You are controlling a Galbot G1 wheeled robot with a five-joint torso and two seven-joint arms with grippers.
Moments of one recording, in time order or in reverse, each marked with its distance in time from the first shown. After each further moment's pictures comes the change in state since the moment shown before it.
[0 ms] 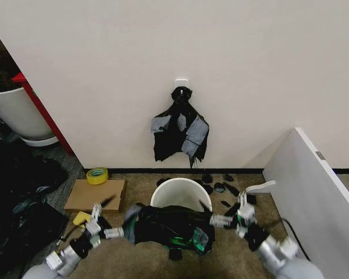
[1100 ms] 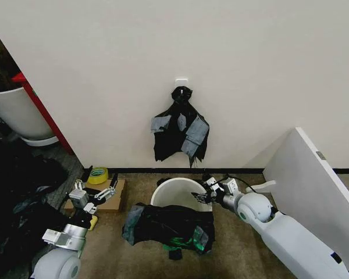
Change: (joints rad) left arm -0.024 -0.150 -0.076 -0.101 -0.039 0.190 -0.181; right arm 0.600 0.157 -0.320 -0.463 0.010 -0.506 -0.146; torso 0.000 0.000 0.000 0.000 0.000
